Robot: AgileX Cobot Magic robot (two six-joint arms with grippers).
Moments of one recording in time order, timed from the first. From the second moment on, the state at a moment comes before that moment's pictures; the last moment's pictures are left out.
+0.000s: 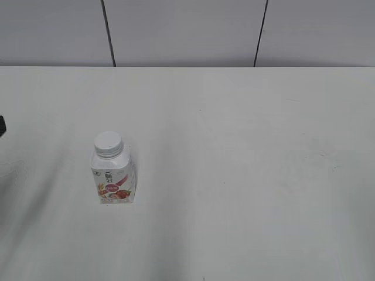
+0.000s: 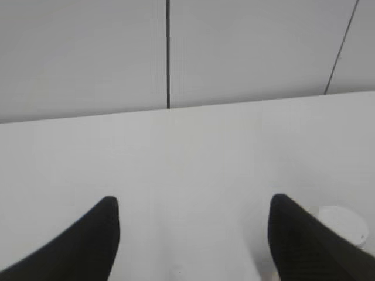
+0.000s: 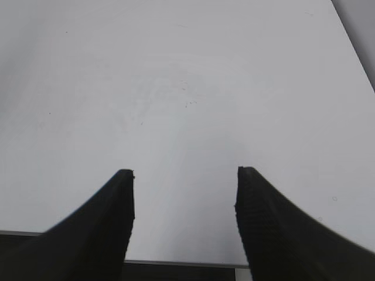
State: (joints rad) left arm -0.18 0.75 -0.20 0.17 -0.23 -0.14; right arm 0.03 -0.01 -0.51 0.09 1.10 -0.14
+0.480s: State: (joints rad) left arm -0.18 1.08 -0.16 0.56 -0.51 -0.40; right arm 0.03 -0.01 -0.51 0.09 1.10 -0.14
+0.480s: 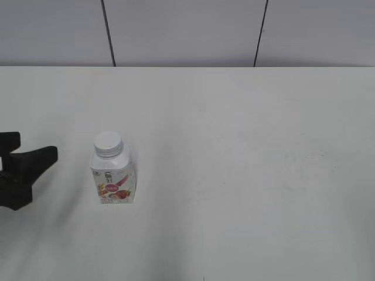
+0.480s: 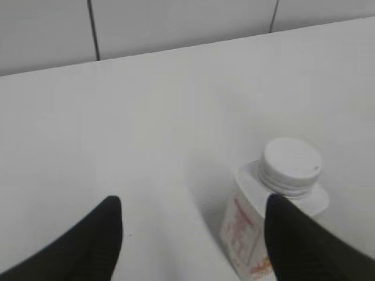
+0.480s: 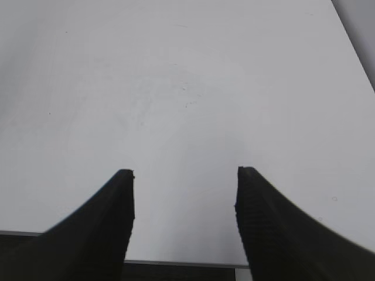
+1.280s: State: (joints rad) left arm 0.25 1.55 -0.31 1.43 -1.00 -0.54; right arm 0.03 -0.01 -0.51 0.09 1.10 -0.14
